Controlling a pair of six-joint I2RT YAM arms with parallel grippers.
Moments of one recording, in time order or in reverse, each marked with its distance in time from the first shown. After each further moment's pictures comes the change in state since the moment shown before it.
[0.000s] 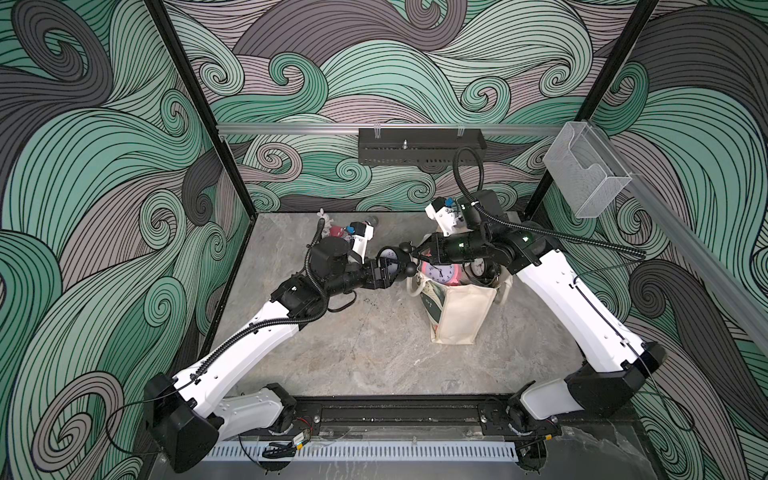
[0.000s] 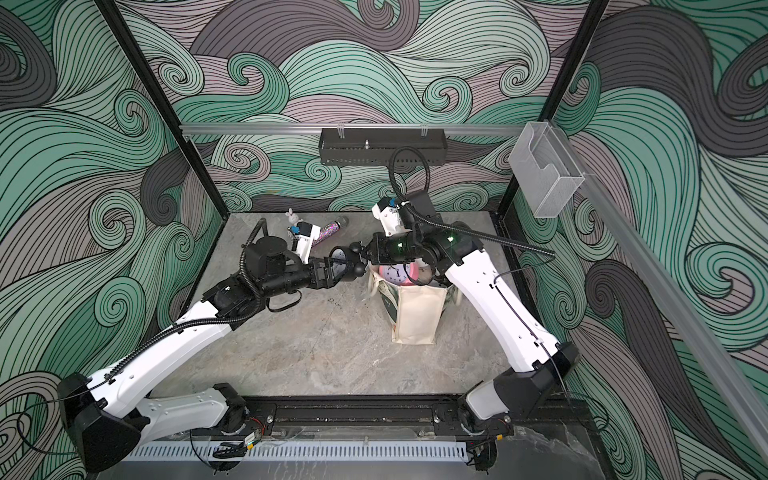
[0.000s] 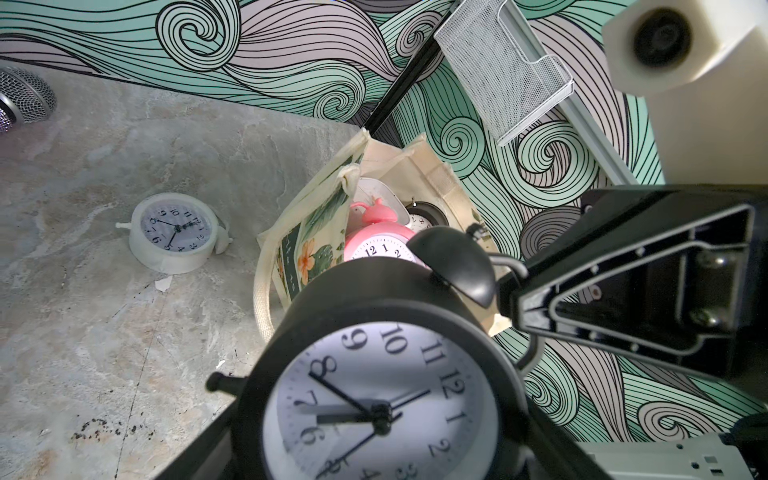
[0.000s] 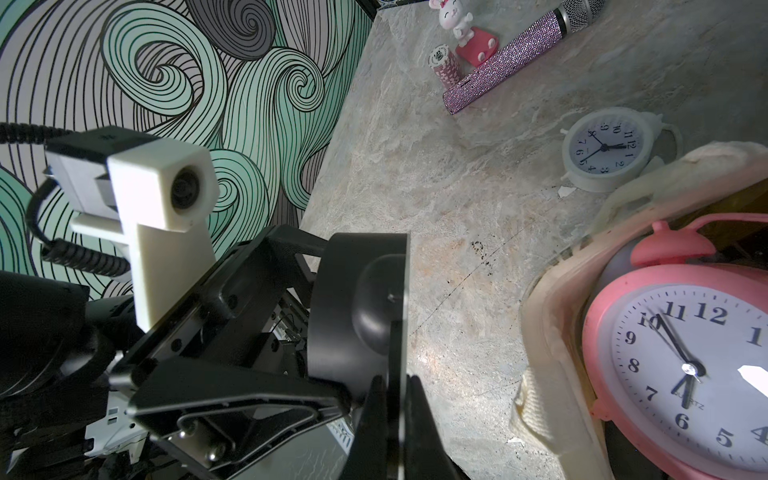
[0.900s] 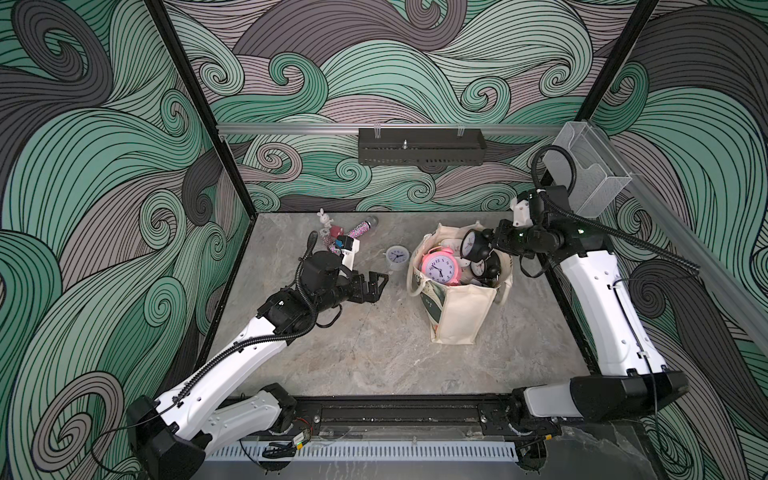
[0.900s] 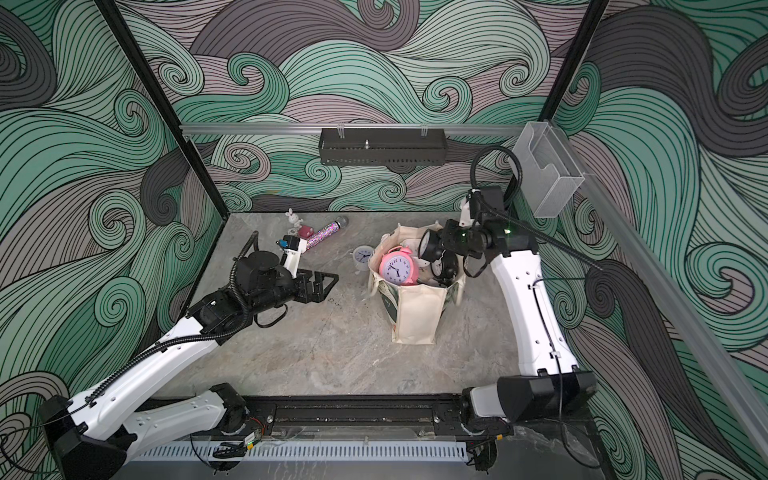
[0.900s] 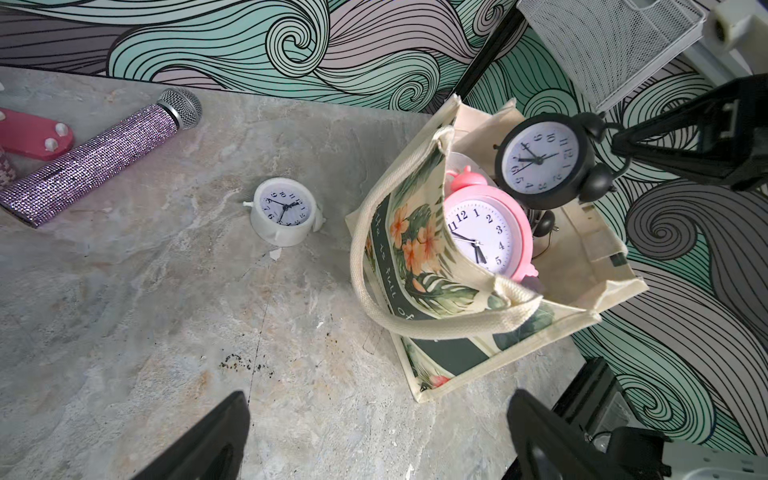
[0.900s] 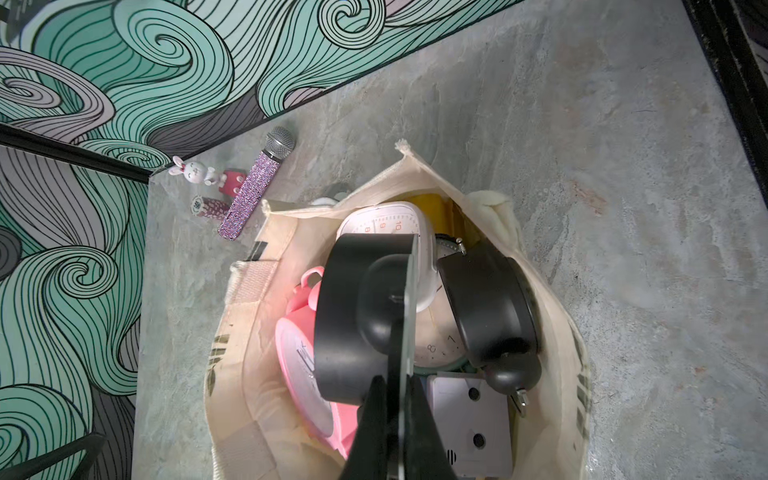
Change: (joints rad) left arm -0.005 -0.126 -0.095 -0.144 -0.195 0.126; right arm -0.467 -0.069 -0.070 -0.122 0.261 -0.060
